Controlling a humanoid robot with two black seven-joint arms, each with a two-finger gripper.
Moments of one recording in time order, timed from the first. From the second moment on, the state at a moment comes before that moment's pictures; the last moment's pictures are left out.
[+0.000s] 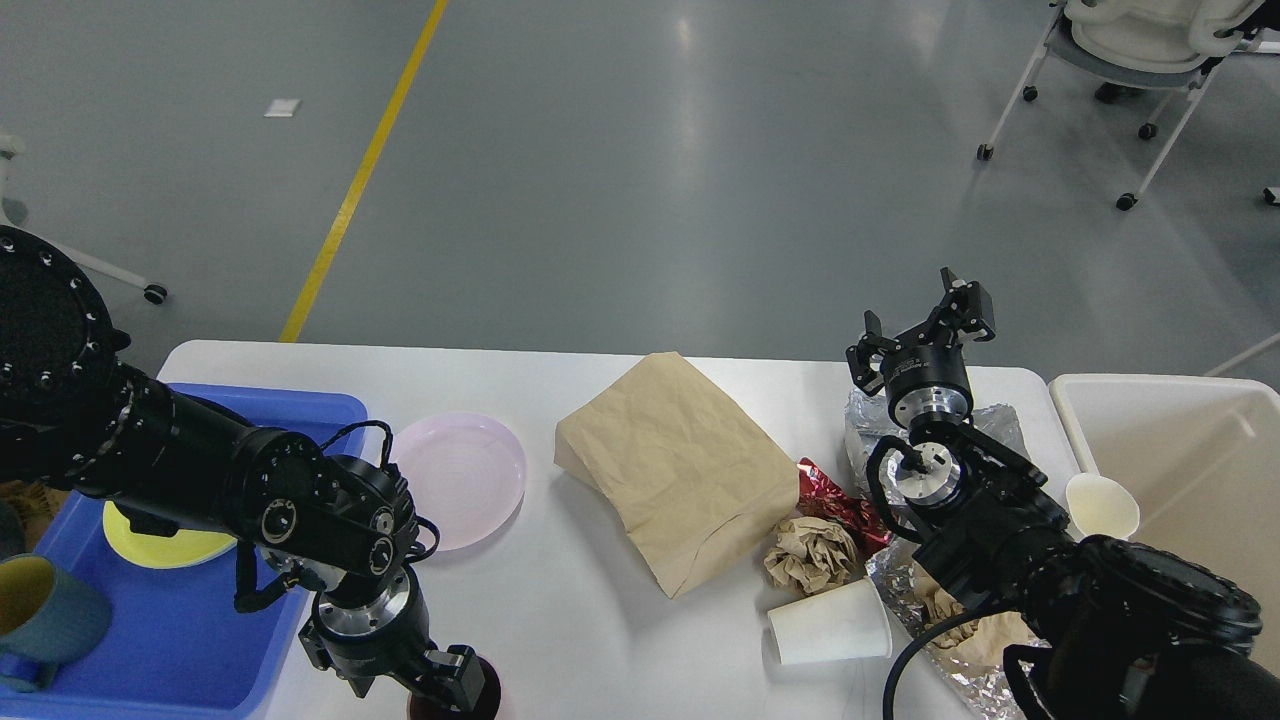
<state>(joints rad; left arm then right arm) -1.57 0.18 1.04 -1.45 0.25 -0.44 0.23 0.84 0.12 0.45 0.03 0.41 0.29 0.54</state>
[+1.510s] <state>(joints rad) -1.50 0.15 1.10 -1.45 0.28 -0.29 0.24 0.84 0.12 0.45 0.03 0.41 0.29 0.54</state>
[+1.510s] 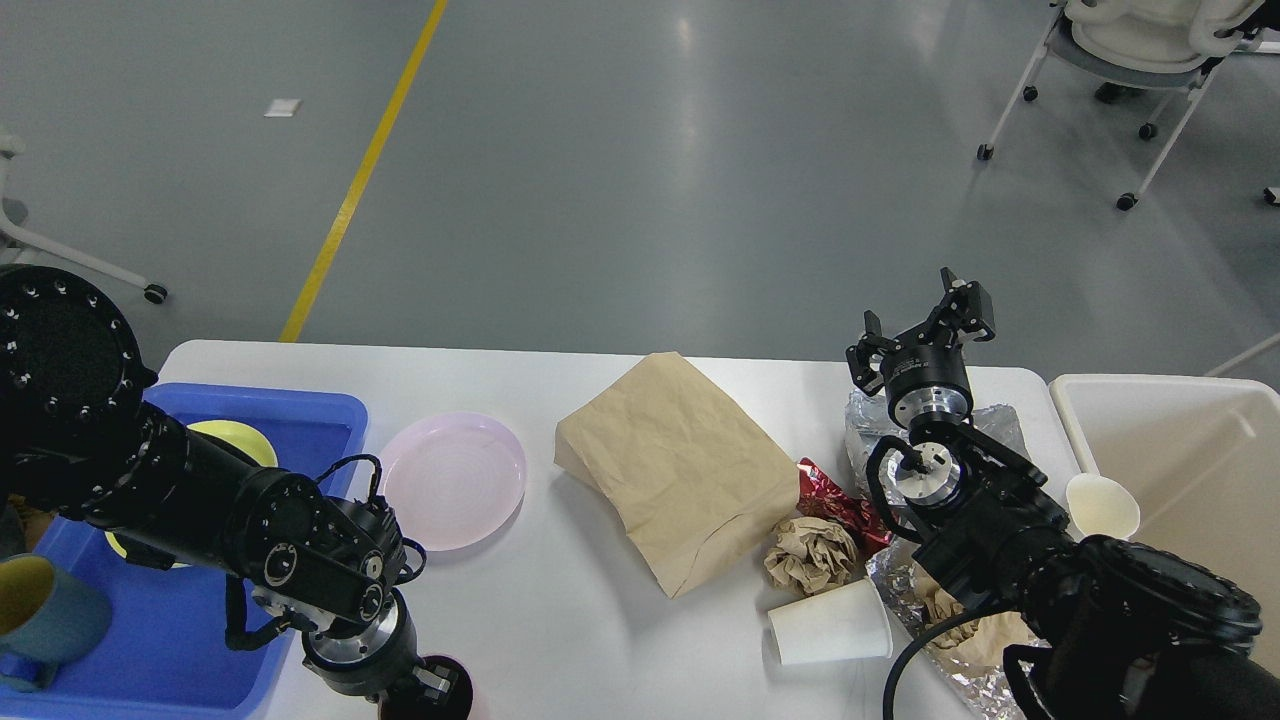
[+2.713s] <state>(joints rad) -2.15 0.73 0.98 -1.38 0.30 -0.96 0.16 0.84 0.12 0.45 0.03 0.41 0.29 0.54</state>
